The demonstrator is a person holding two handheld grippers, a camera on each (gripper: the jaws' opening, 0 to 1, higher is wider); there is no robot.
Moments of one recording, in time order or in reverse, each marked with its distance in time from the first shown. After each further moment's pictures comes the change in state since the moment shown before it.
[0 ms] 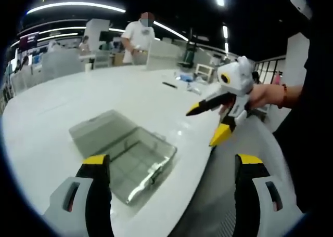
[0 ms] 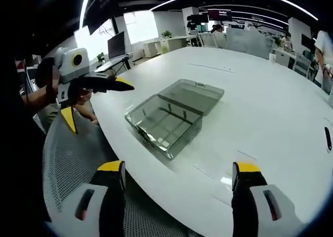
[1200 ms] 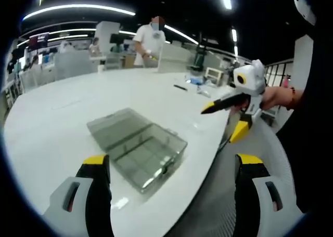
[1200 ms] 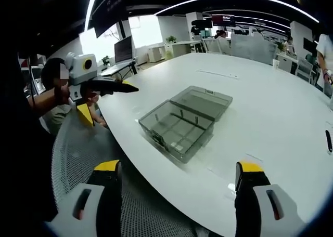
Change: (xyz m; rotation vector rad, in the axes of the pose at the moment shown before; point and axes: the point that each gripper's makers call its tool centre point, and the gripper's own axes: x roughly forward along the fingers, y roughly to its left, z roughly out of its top) left arm -0.034 0.019 -0.006 -0.020 -0.026 0.086; right arm -0.010 0.026 0.010 -0.016 -0.042 0.026
